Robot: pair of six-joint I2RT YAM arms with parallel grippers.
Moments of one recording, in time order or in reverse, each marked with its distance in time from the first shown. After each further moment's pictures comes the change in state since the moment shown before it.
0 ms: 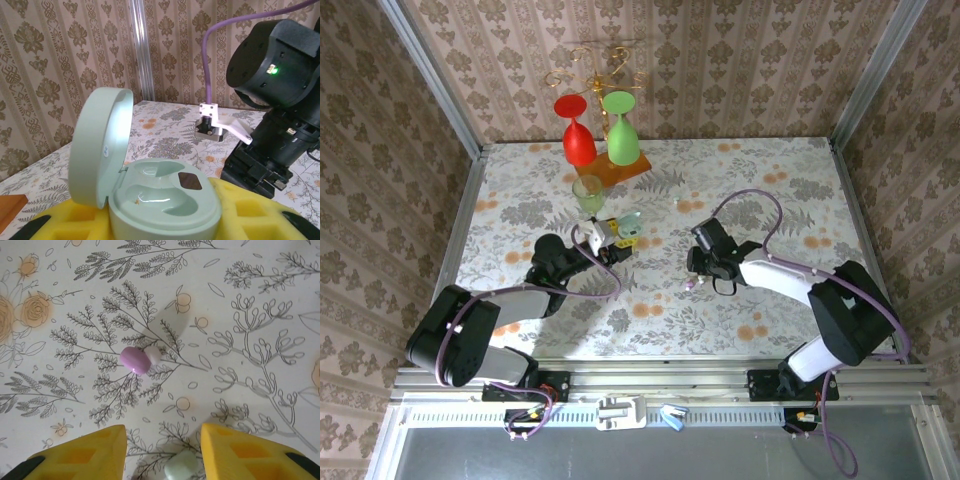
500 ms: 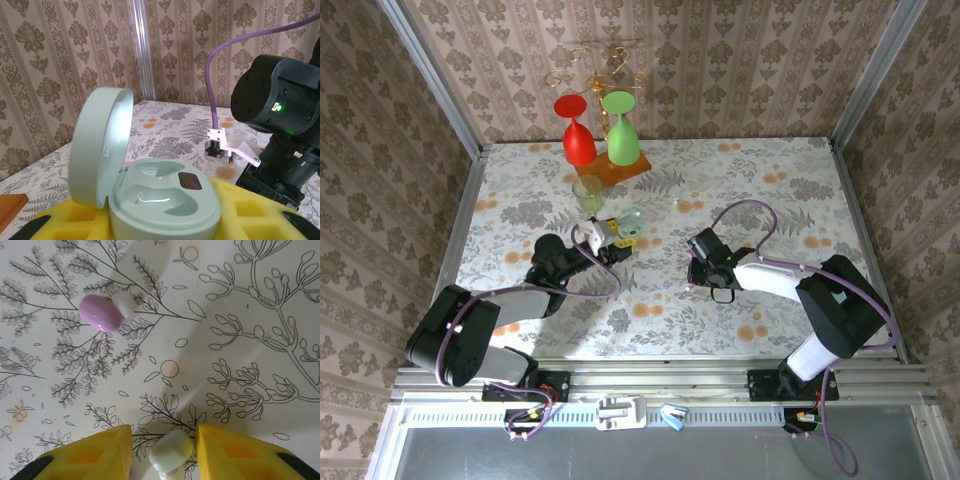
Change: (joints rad) left arm 0.002 0.000 -0.001 0.000 0.000 0.000; right arm 0.017 0.071 -0.031 0.005 -0.023 0.075
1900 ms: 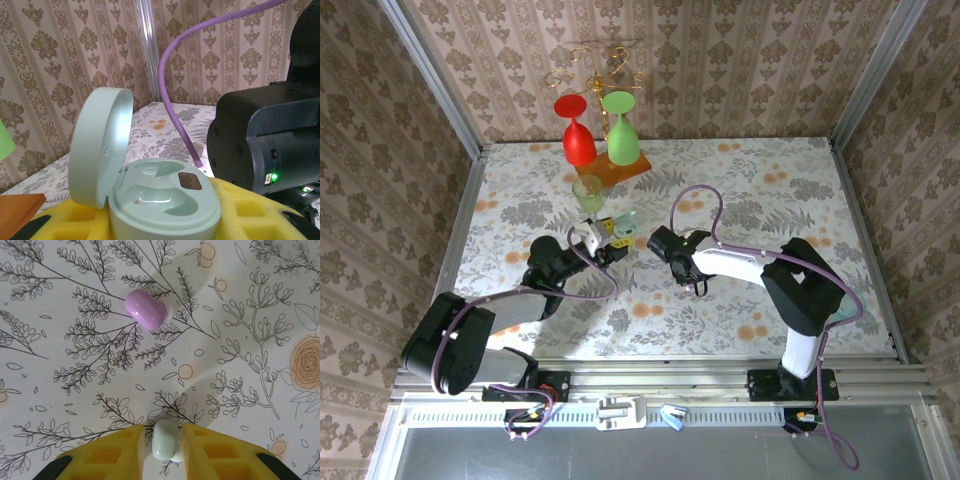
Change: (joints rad) left arm 0.011 -0.047 -0.019 -0.017 -0.021 0.034; right arm 0.170 0.229 0.369 -0.458 0.302 -0.148
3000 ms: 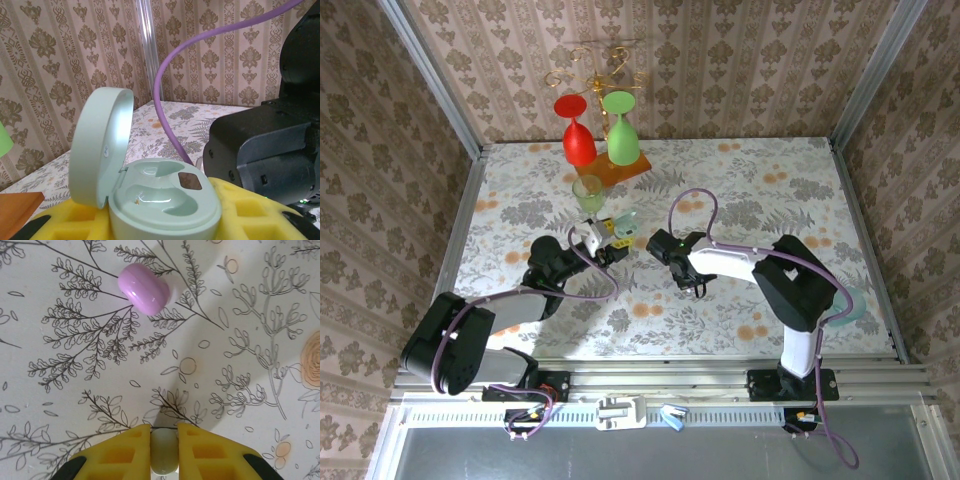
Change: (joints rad) left arm 0.000 0.000 0.000 -0.007 0.000 0.000; right arm -0.003 0.028 -0.004 -0.013 0.002 -0.014
